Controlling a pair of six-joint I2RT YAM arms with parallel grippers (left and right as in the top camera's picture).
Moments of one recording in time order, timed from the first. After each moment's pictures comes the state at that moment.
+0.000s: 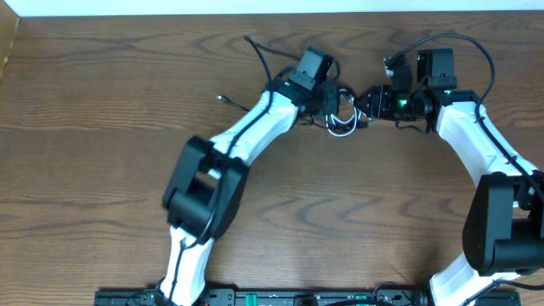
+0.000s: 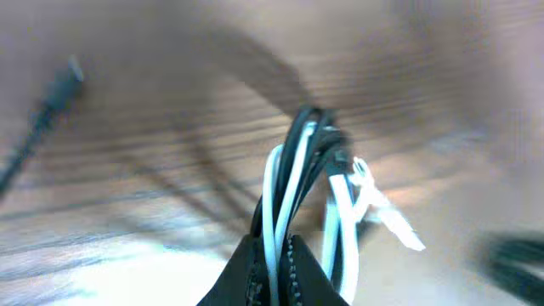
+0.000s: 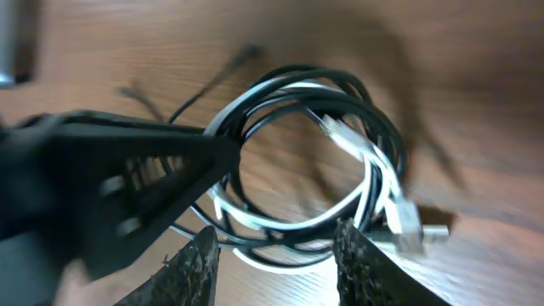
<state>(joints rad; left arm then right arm) -0.57 2.14 1.66 -0.44 0.22 -0.51 0.05 1.81 1.24 -0.43 -0.64 0.23</state>
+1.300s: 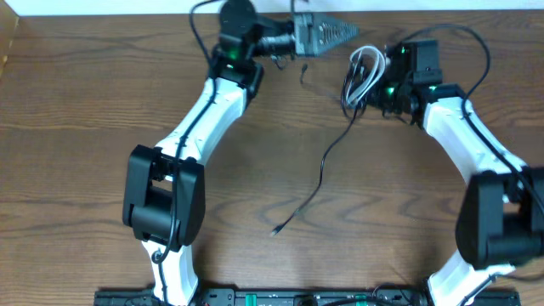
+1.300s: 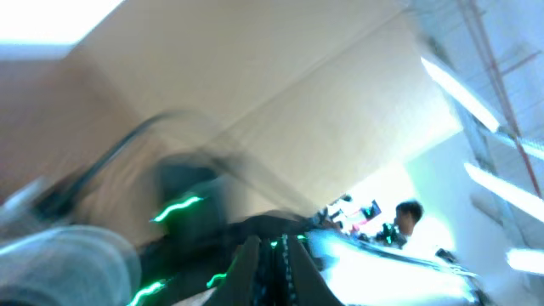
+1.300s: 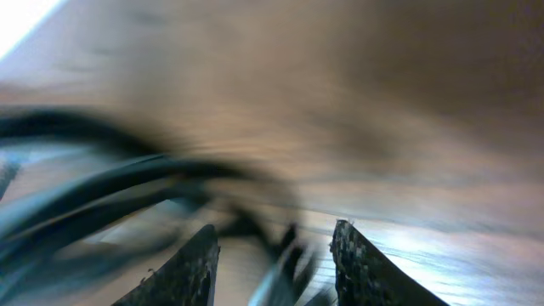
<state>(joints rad) -0.34 2.01 1.60 0.84 1.20 -1.31 0.12 1.87 1.28 -0.38 -0.36 0.51</state>
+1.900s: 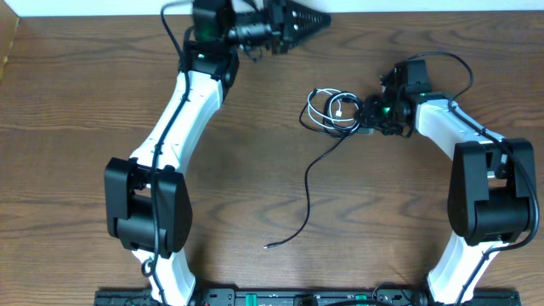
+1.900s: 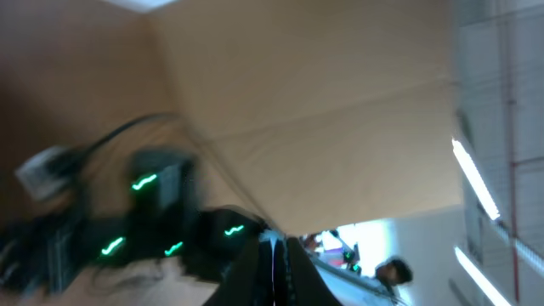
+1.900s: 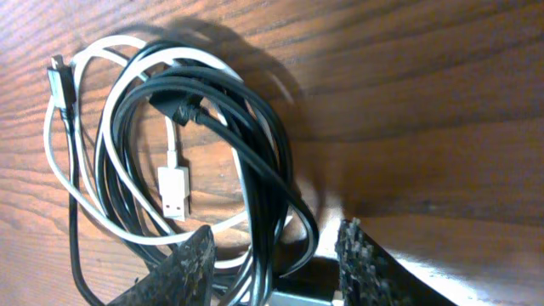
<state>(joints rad) -0.26 1.95 1.65 0.22 1.17 -1.21 0.08 2.00 1.24 -0.40 -0.36 0.43</state>
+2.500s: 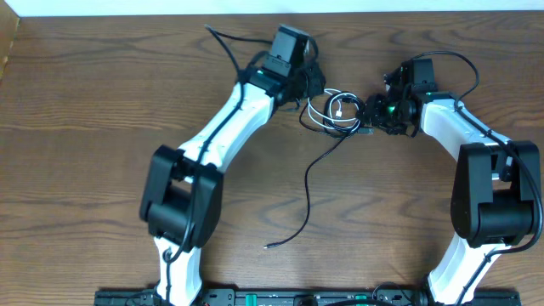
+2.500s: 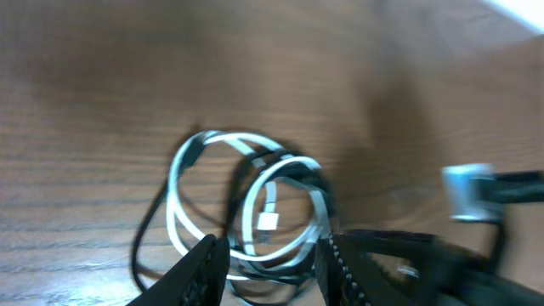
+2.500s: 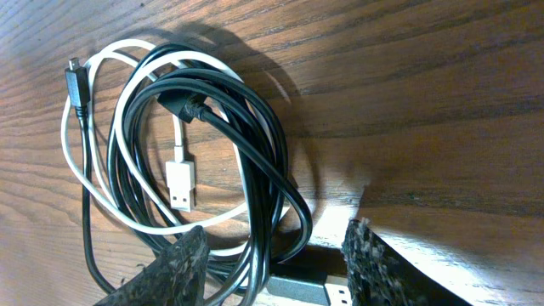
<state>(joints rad) -0.48 2.06 1.65 -0.46 0.23 -0.67 0.07 1.98 1.24 -0.42 -0.39 0.42</state>
